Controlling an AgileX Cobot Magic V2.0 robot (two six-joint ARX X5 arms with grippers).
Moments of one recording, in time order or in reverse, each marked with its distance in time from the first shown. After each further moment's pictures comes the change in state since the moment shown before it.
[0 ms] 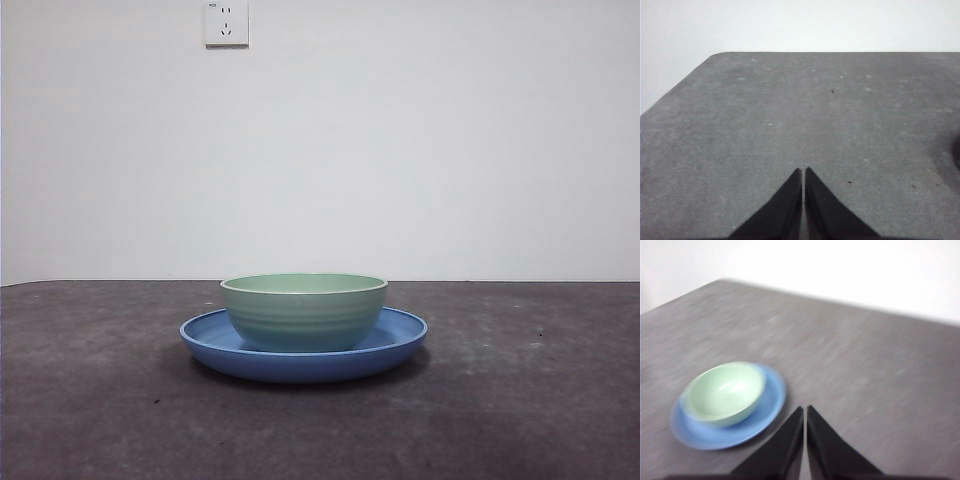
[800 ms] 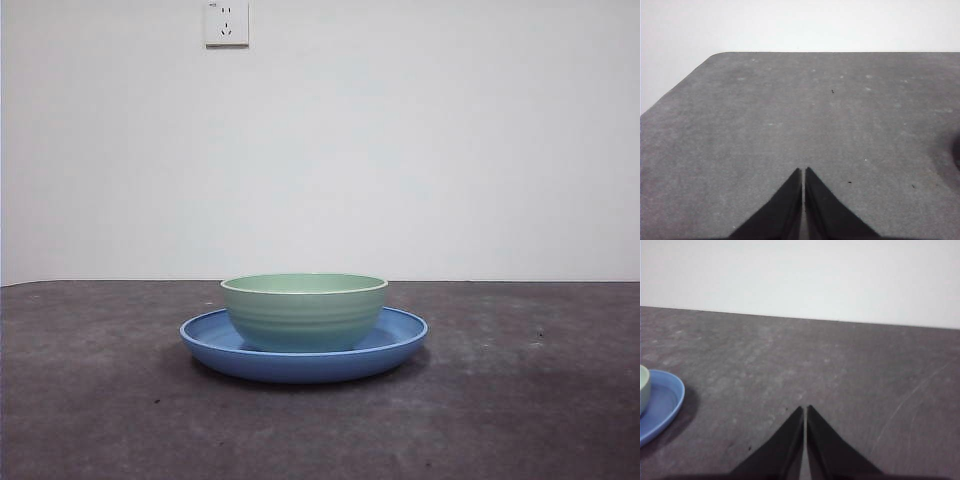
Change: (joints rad) left arm 0.000 0.000 0.000 0.000 0.000 0.000; right arm -0.092 -0.332 -0.631 0.491 0.188 0.080
